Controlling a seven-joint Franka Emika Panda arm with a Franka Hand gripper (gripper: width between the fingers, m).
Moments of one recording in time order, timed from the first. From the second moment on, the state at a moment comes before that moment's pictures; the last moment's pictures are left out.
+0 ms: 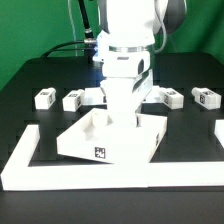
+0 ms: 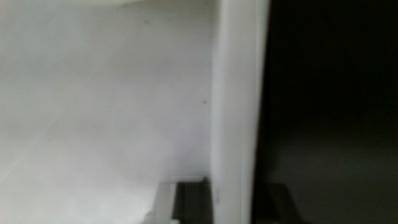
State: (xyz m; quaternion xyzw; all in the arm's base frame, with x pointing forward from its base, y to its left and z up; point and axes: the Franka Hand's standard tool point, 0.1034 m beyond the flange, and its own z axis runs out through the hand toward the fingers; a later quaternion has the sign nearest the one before) arm 0.506 -0.017 0.004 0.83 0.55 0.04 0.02
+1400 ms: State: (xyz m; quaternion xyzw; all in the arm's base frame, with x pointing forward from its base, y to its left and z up) arm 0.537 0.072 0.005 0.71 0.70 0.01 0.01
